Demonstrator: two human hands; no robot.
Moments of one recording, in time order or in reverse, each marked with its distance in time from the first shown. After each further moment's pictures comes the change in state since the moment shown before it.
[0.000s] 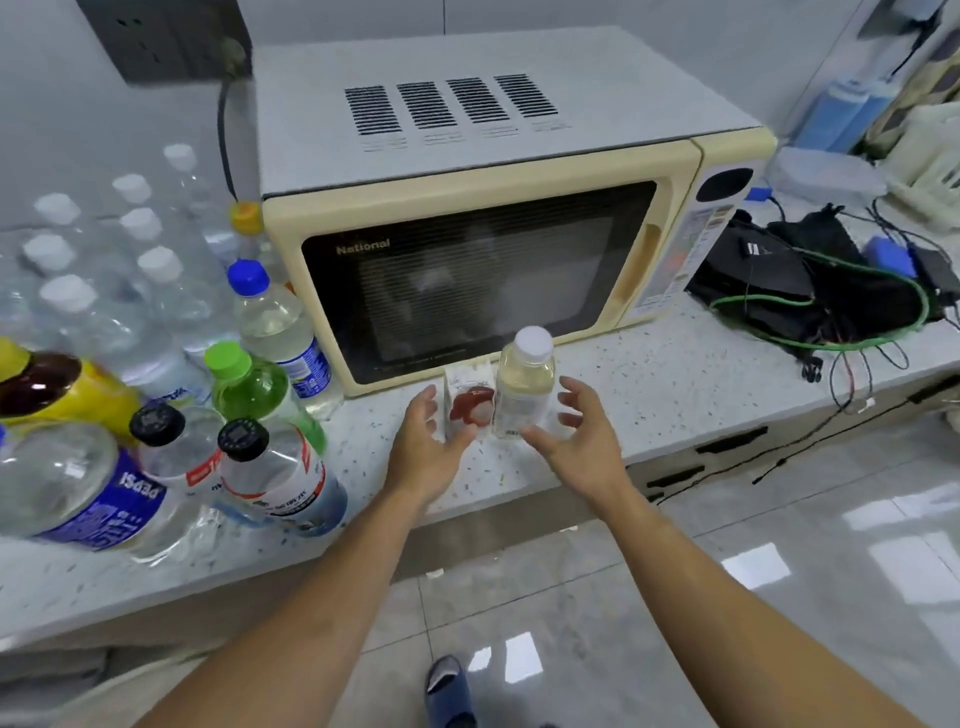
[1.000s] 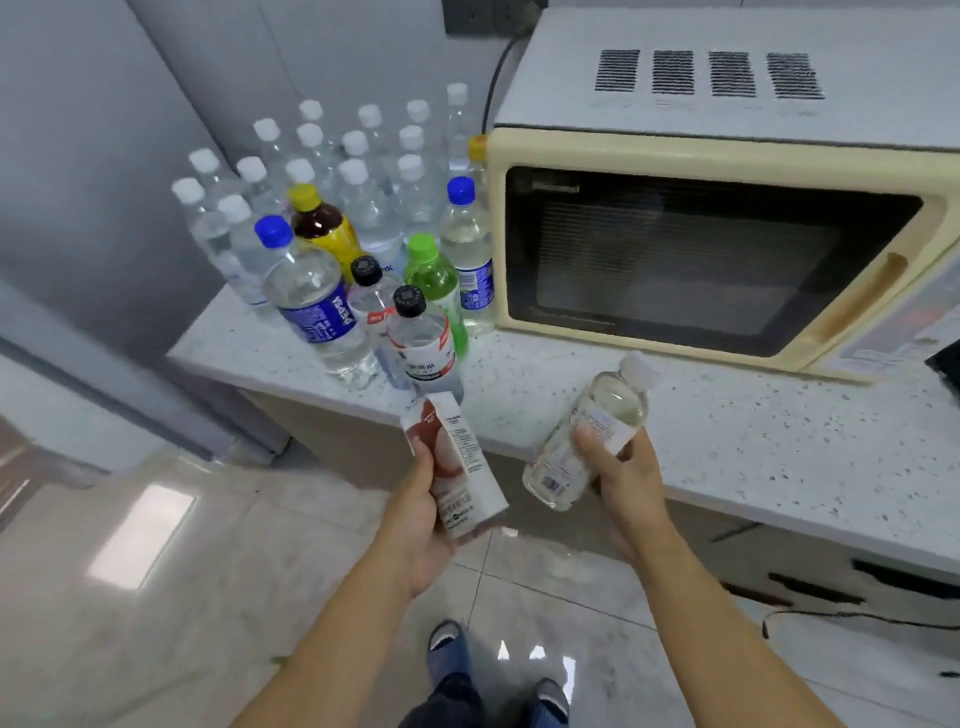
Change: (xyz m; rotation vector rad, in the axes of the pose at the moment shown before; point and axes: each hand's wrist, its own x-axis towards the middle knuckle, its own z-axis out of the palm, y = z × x) left_hand -0.167 -0.051 -0.025 -1.139 0.296 -0.414; right_hand -0.042 0.002 0.020 0.594 -0.521 0.164
